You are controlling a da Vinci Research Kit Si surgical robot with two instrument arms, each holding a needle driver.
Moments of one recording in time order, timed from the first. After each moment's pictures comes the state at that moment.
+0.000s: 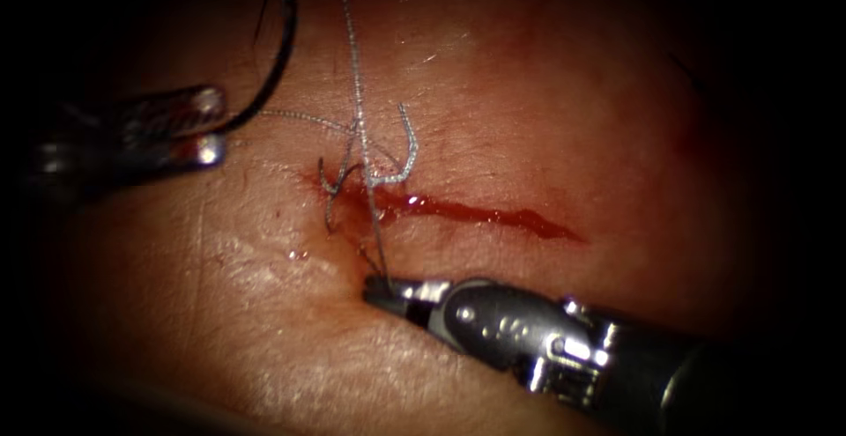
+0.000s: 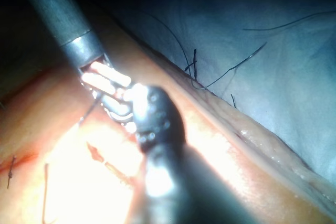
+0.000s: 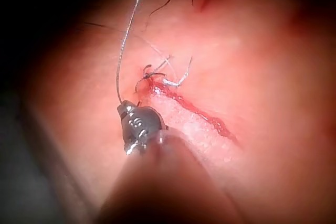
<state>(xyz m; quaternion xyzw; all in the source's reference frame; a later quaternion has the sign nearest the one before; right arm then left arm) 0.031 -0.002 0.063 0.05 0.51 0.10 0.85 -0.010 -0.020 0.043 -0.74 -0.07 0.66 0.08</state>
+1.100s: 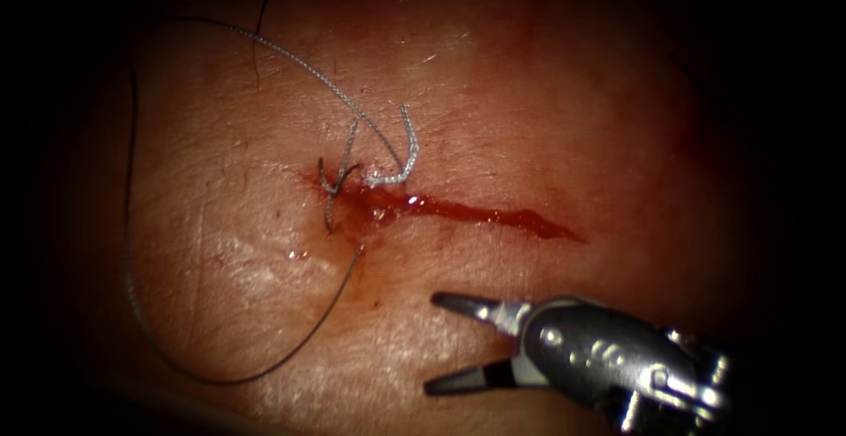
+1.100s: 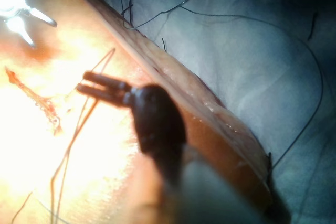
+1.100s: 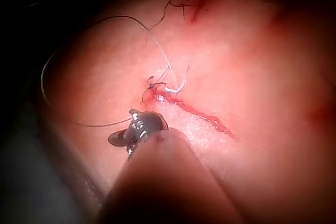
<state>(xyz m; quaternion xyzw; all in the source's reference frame) 0.026 0.001 0.058 0.06 0.53 0.09 0.84 0.009 -0.017 0.046 -0.69 -0.02 0.70 0.16</state>
